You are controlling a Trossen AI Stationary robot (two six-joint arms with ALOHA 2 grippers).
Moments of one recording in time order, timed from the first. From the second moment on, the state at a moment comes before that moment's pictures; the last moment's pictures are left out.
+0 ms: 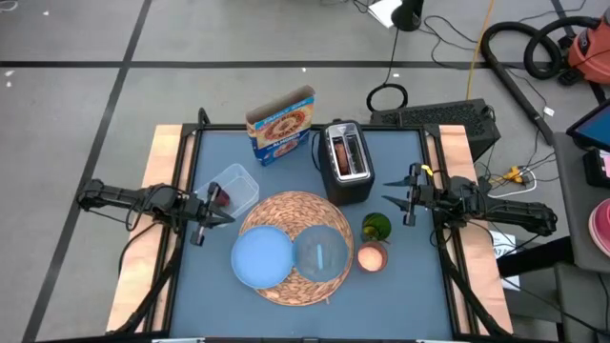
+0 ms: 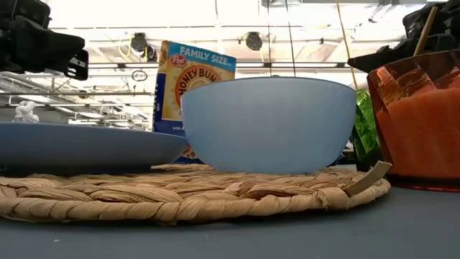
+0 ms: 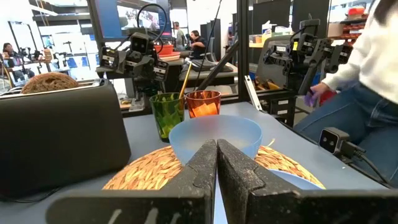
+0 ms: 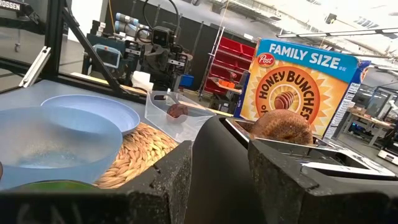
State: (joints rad) left arm -0.18 0.01 0.01 0.03 0.08 0.07; right arm -0.14 0.02 0.02 0.08 -0.03 -0.30
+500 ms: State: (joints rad) left arm -0.18 0.01 0.01 0.03 0.08 0.08; right arm -0.14 0.02 0.02 0.08 -0.03 -0.30
